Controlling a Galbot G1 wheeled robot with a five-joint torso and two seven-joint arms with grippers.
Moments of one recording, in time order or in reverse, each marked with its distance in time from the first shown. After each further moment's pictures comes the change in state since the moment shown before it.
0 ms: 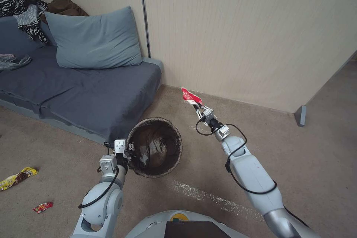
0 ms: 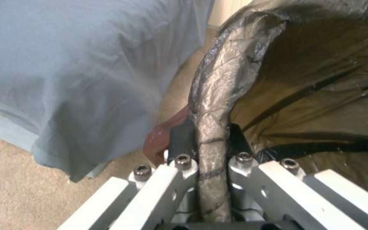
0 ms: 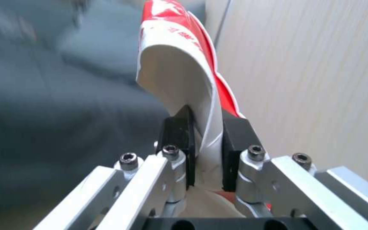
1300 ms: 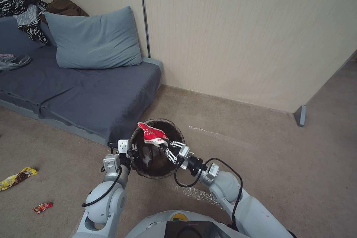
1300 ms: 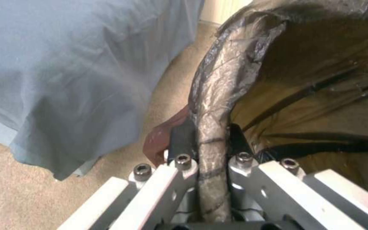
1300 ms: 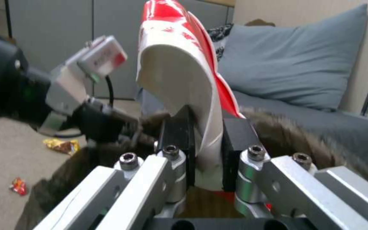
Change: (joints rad) left arm -0.011 -0.003 0.022 0.012 -0.002 0.010 0.001; right arm -0.312 -0.093 -0.244 0.336 0.028 -0.043 -0.106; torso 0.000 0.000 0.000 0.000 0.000
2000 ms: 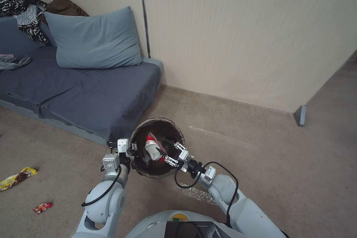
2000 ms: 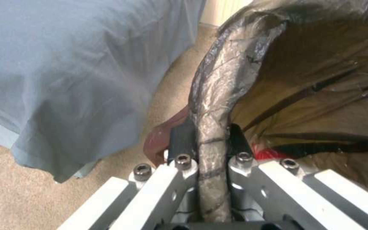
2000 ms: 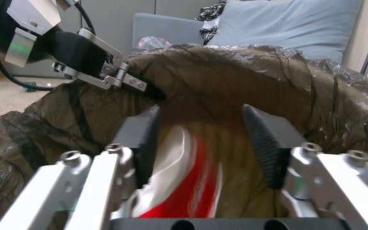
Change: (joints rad) left arm -0.001 -0.001 -0.002 -0.006 -0.005 0.002 -0.003; right arm 0.004 0.040 0.015 -0.108 -0.044 0.029 -0.009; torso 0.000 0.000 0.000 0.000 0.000
